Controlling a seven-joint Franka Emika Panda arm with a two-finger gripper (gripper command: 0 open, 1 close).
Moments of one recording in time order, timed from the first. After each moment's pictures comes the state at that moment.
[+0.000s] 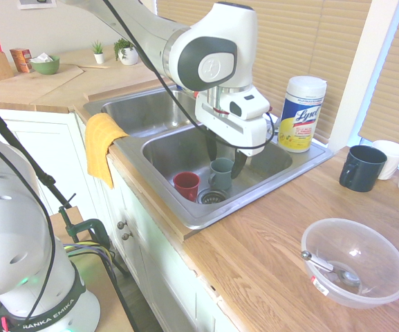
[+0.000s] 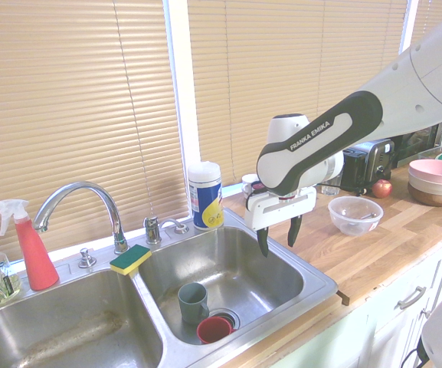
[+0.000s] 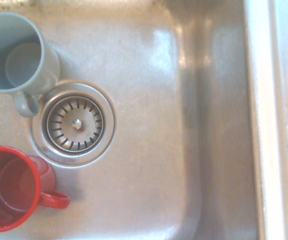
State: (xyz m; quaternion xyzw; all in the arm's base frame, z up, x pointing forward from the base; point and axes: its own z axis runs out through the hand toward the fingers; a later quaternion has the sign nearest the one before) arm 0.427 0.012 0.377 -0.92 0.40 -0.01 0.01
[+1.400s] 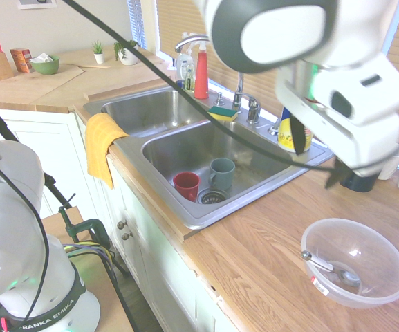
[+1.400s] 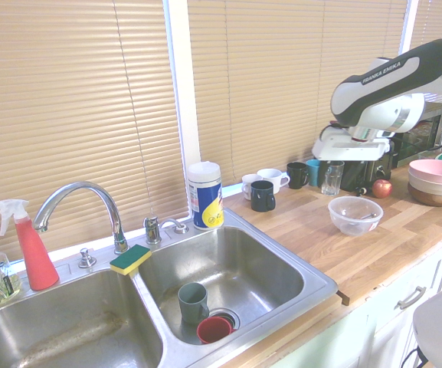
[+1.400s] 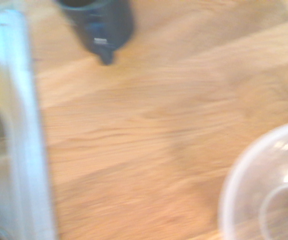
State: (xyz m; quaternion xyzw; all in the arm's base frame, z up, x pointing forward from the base) arm 0.398 -0.234 0.471 -0.84 0.52 -0.12 0.10
